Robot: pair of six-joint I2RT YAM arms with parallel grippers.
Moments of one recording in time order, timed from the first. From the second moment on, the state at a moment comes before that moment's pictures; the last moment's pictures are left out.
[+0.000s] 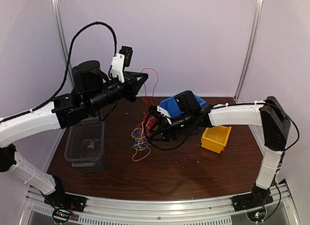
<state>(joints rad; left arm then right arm) -0.99 1.34 1.27 0.10 -0.17 -0.10 0.76 1.86 1.30 -0.09 -0.82 -0.30</state>
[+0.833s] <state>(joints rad) -0.99 1.33 1.26 0.12 -0.18 -0.23 0.79 1.72 1.30 -0.10 -0.58 -0.13</state>
